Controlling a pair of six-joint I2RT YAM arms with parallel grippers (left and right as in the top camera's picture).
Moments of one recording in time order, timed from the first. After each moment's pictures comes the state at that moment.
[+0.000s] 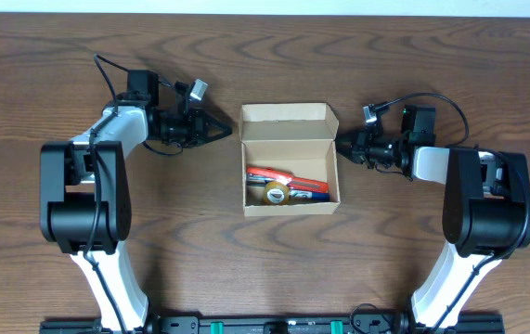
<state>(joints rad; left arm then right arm) -0.02 2.09 1.28 -0.47 1.11 -0.05 -0.07 2.04 0.92 0.15 -1.08 0.55</state>
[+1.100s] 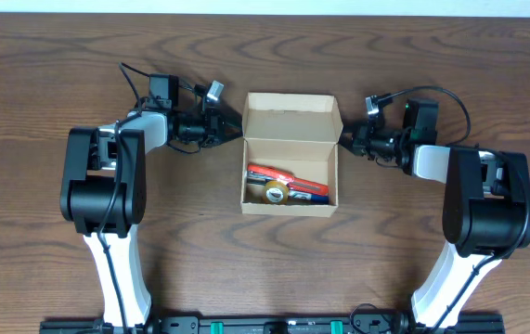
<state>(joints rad) -0.08 2.22 1.28 -0.18 1.25 -0.27 -0.07 2.05 0.94 0.27 -1.09 0.57</state>
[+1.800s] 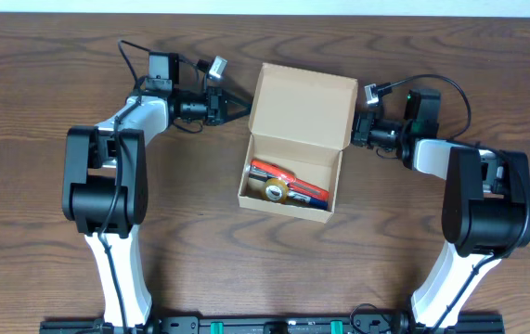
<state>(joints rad) -0.09 2.22 1.43 -0.18 1.33 -0.28 -0.06 2.05 0.99 0.29 -1.16 0.53</state>
